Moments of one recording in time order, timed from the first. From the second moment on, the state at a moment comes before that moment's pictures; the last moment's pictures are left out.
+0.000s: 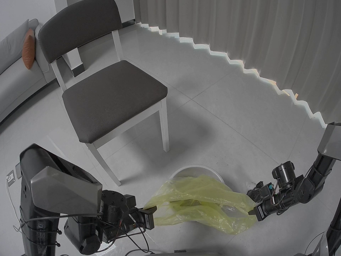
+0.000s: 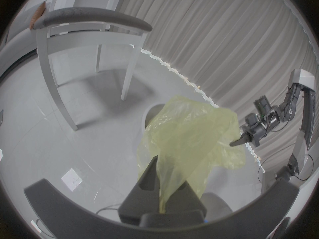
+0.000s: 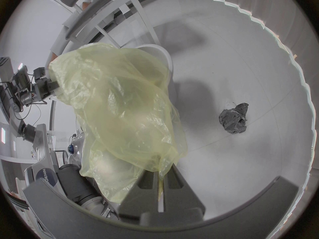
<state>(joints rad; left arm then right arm) -0.63 2.33 -0.27 -1.55 -0.06 -0.39 0.19 2.09 -0.47 -0.48 0.29 -0.15</state>
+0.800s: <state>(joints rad) -0.55 2.44 -0.61 -1.28 -0.07 -0.37 0.19 2.24 -0.76 -0.46 0.29 -0.11</state>
